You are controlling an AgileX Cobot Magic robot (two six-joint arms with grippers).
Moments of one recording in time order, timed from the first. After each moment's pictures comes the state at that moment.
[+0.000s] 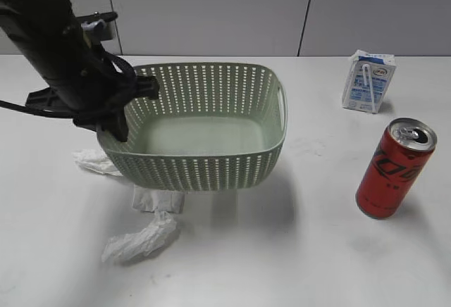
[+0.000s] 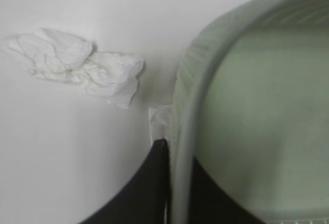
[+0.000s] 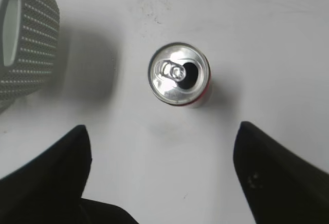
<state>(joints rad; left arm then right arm) -0.49 1.74 -1.22 -0.21 0.86 -0.34 0.08 1.08 -0.97 0.25 1.01 -0.06</state>
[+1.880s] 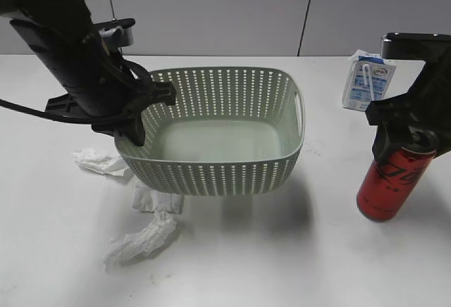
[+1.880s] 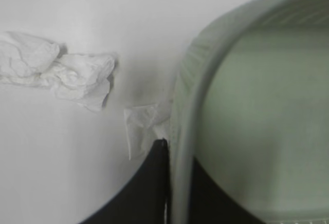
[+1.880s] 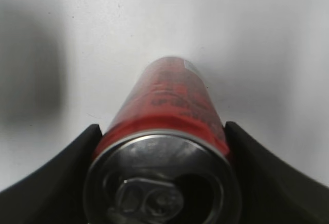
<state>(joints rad) -0.54 1.76 -1.22 -0.23 0.82 -0.34 0.25 1.62 -1.05 0.02 0.90 0.22</state>
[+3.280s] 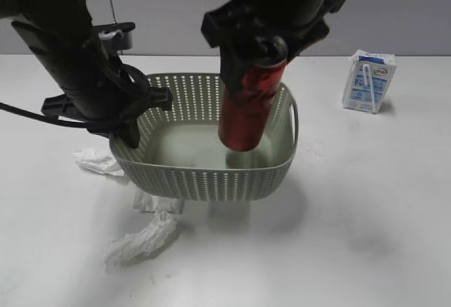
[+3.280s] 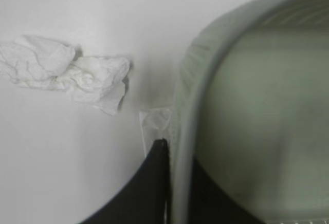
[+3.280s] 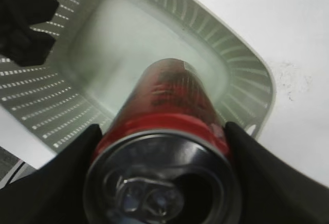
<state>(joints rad) -0.54 1.76 -1.22 -0.18 0.83 -0.34 0.71 1.81 -1.69 0.02 1.19 0.15</state>
